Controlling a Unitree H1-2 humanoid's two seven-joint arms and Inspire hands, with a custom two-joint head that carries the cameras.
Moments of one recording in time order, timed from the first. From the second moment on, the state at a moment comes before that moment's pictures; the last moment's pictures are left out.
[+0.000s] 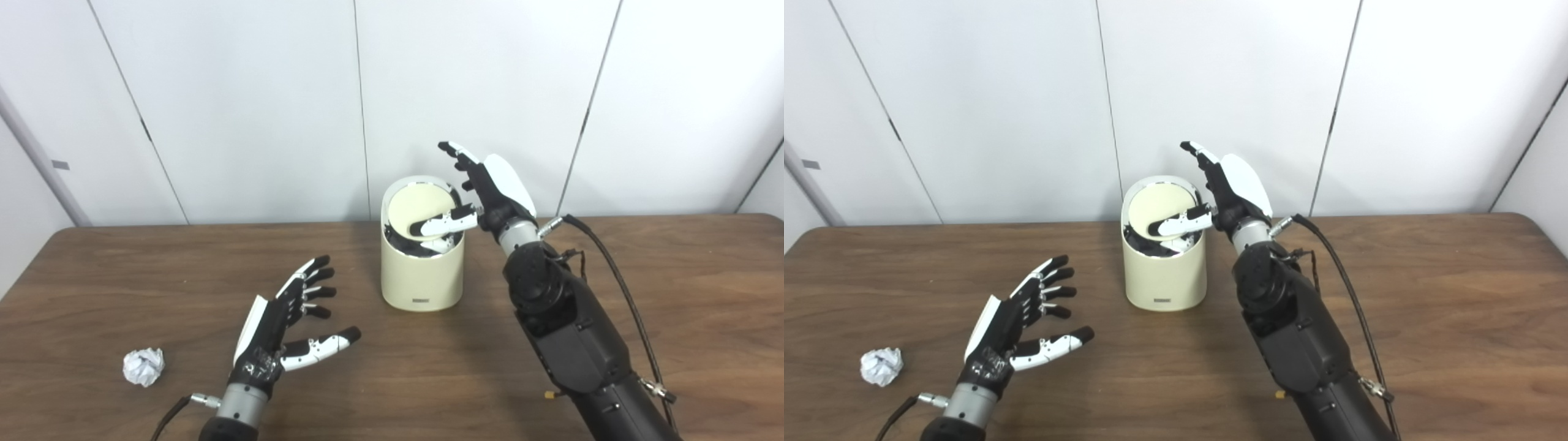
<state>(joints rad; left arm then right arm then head) -0.08 0.13 -0.04 -0.15 0.16 -0.02 -0.06 -0.71 -0.12 0.28 0.18 -0.59 0.38 -0.01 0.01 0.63</state>
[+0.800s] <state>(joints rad) -0.08 0.13 -0.04 -0.15 0.16 -0.01 -0.07 -0.74 -0.17 0.40 0.17 -0.73 0.35 -0.03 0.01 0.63</state>
